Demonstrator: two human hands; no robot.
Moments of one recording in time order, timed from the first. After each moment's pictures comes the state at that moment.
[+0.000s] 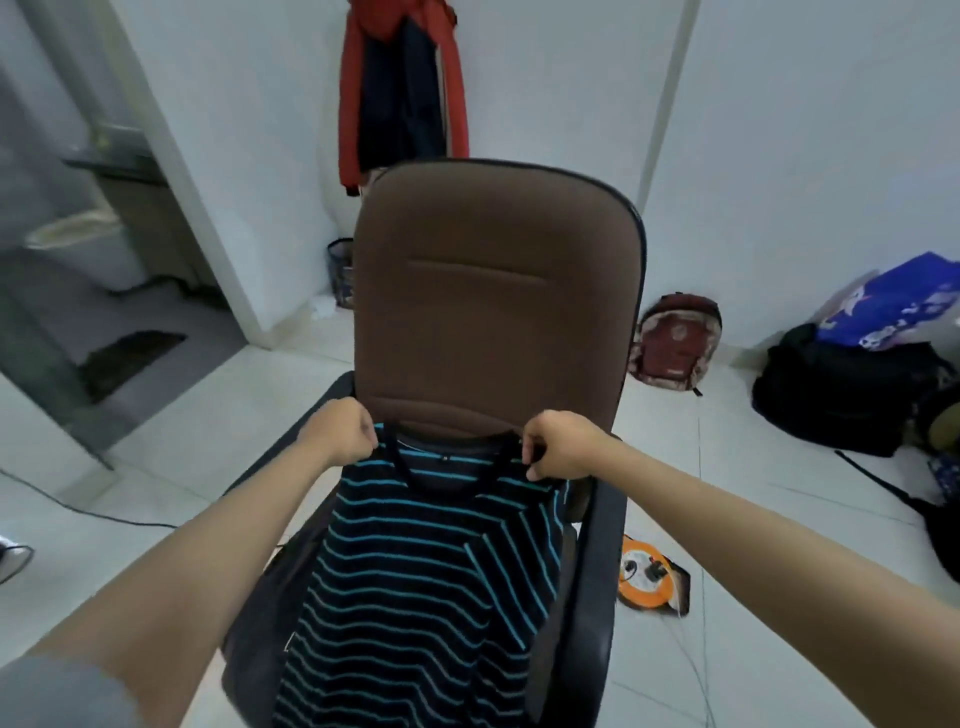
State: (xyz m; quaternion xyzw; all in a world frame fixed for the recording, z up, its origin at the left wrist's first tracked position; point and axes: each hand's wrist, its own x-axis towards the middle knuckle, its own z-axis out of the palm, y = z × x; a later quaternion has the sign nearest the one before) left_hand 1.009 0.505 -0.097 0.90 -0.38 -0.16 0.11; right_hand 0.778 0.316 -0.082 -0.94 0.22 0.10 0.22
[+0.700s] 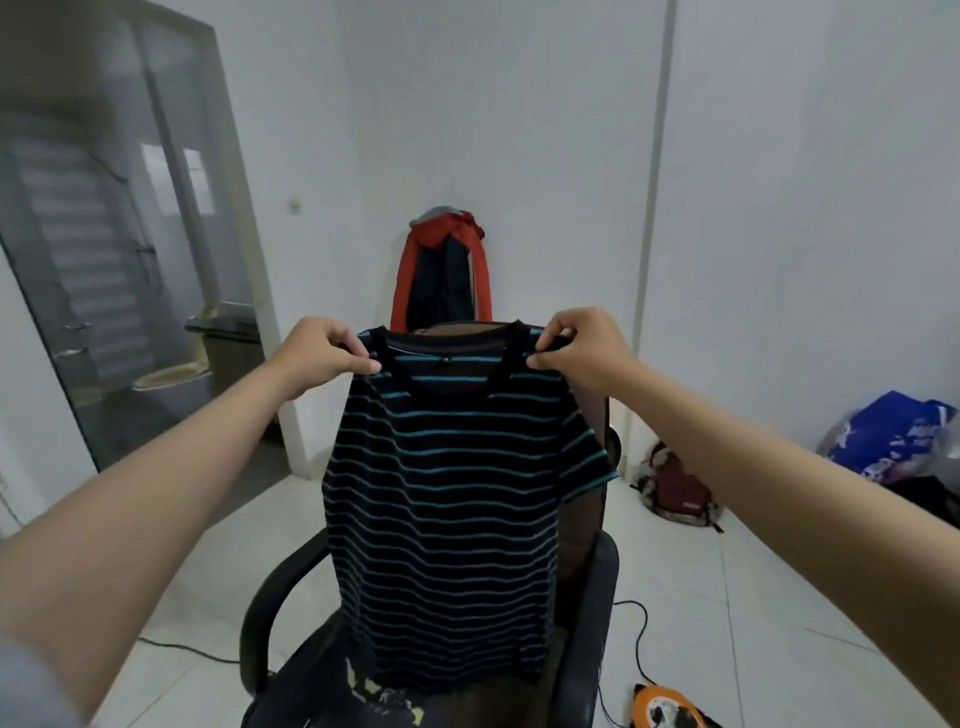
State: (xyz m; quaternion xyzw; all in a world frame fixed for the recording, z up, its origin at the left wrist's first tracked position) left_hand 0.901 0.609 0.157 0.80 -0.39 0.00 0.45; right_hand 0.674 0.385 0.151 -0.86 0.18 -0.35 0.33
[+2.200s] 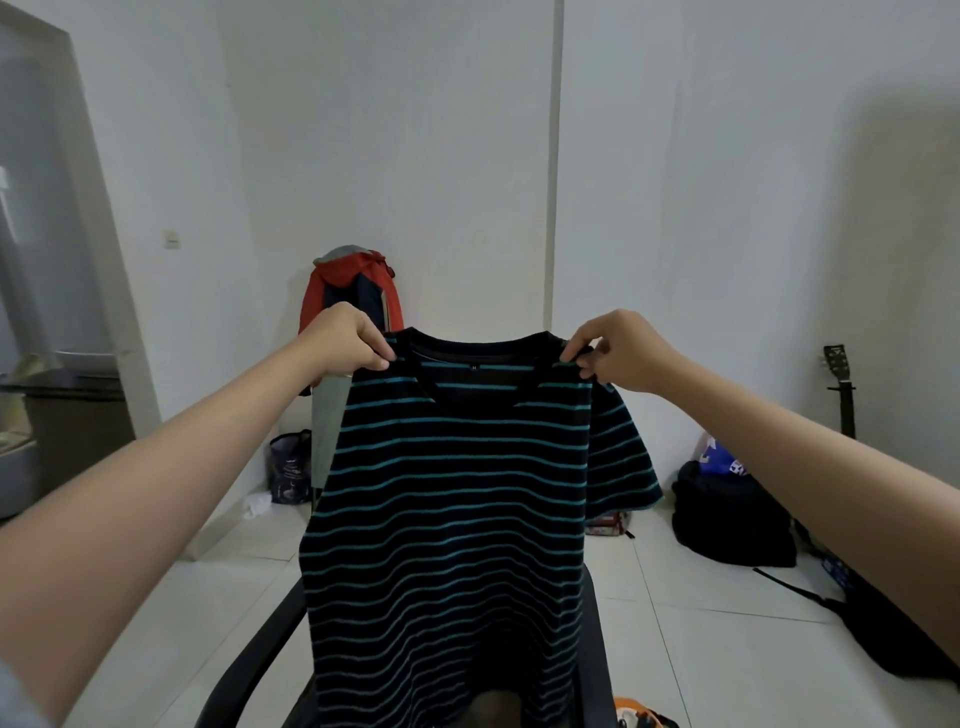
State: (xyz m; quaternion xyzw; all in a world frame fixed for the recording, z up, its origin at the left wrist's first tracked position) left_hand 0.959 0.590 0.215 0.76 -0.56 0.00 0.34; right_hand 0.669 0.435 0.203 -0.88 0.31 -0.33 0.16
